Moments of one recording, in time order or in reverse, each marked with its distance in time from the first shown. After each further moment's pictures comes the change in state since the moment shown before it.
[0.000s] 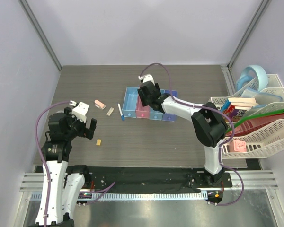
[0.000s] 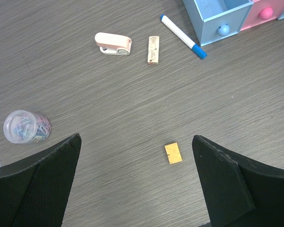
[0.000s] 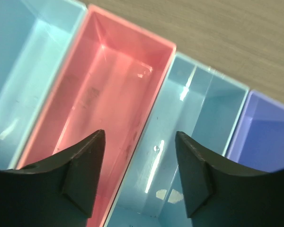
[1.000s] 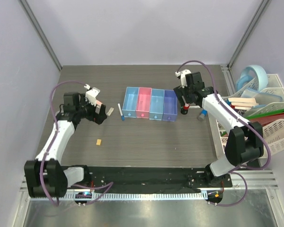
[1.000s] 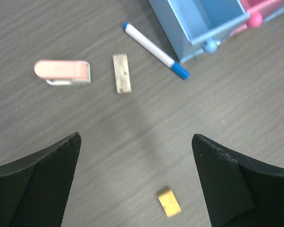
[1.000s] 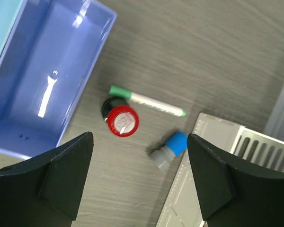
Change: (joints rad) left arm -0.037 0.536 0.046 0.287 0.182 0.010; right arm -0.406 -0.431 -0.169 -0.349 -0.229 -0.384
